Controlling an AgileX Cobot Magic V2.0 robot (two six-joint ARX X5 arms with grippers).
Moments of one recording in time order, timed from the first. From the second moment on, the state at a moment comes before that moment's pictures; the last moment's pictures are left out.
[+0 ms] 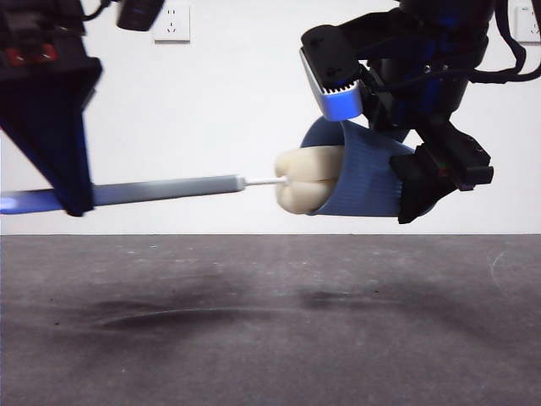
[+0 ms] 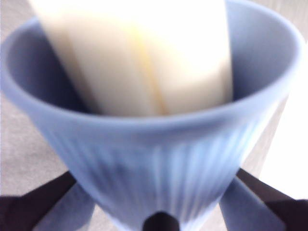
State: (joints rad) left arm -0.73 1.29 0.99 -0.92 0.02 0.30; right arm 0.79 1.43 0.94 -0.45 0.51 -1.15
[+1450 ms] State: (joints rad) left arm -0.69 1.26 1.14 -1.22 0.02 0.22; right arm 0.86 1.47 0.94 -0.43 0.55 -1.12
